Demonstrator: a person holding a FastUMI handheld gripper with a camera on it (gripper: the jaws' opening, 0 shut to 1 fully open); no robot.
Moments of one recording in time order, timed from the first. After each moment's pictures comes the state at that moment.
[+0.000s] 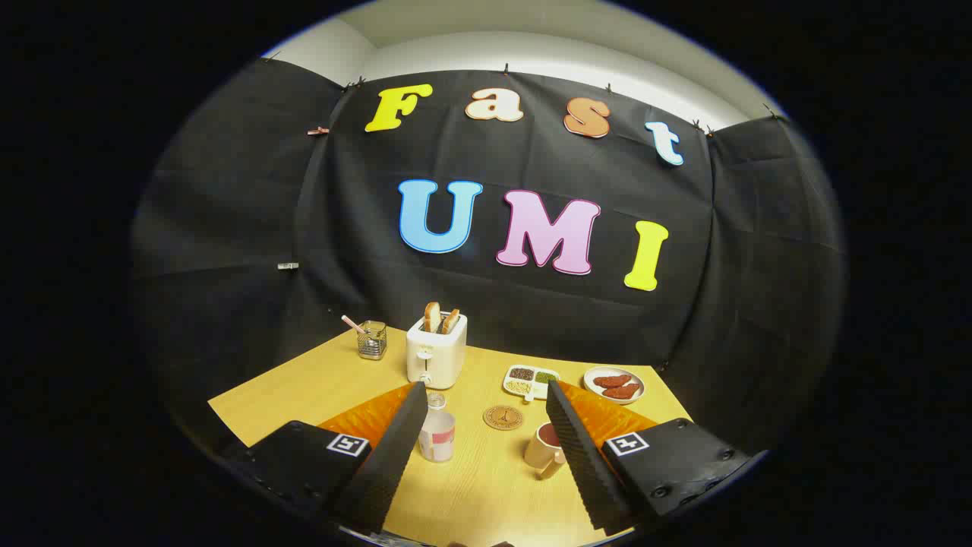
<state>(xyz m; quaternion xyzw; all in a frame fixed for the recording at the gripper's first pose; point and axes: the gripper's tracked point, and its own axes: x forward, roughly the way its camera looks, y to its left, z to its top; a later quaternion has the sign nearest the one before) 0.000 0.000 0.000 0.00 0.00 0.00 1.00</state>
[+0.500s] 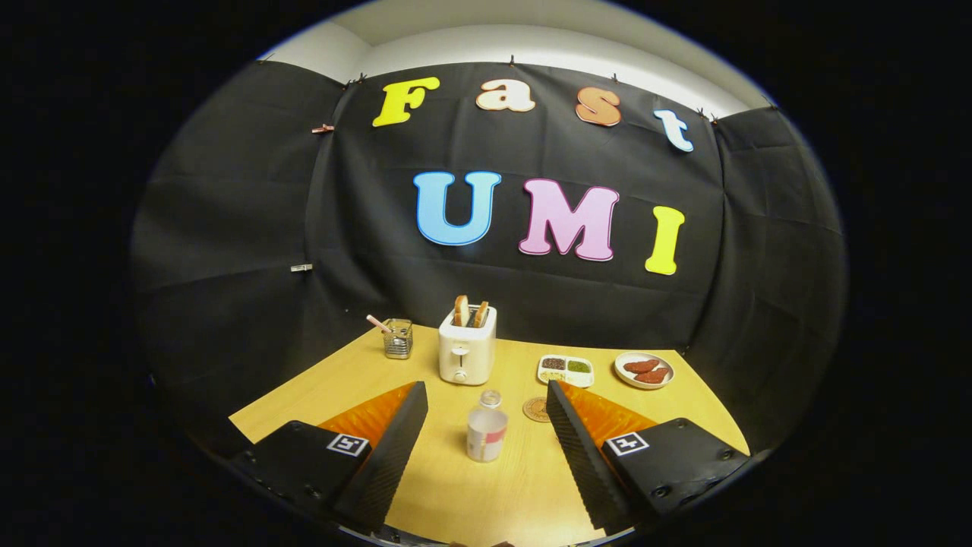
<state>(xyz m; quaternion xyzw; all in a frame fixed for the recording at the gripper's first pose) 0.007 0.078 -0.014 0.02 0.02 0.02 1.00</state>
